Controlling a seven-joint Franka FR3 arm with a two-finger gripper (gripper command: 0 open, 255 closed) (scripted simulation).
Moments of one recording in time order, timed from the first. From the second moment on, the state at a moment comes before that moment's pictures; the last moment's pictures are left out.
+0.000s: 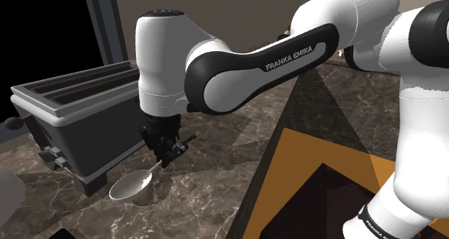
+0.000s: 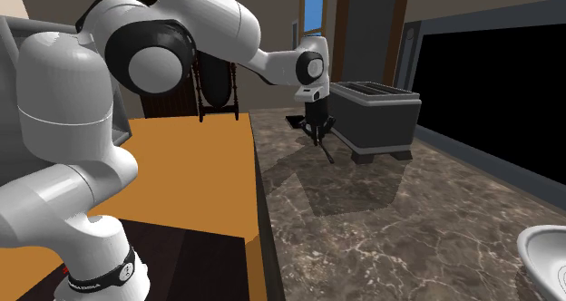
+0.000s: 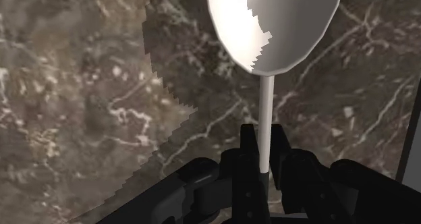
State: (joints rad) arm -0.11 0.45 1.06 -1.71 -0.46 2.02 2.26
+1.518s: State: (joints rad) arm -0.10 0.40 1.09 -1.54 -0.41 1.83 2.21
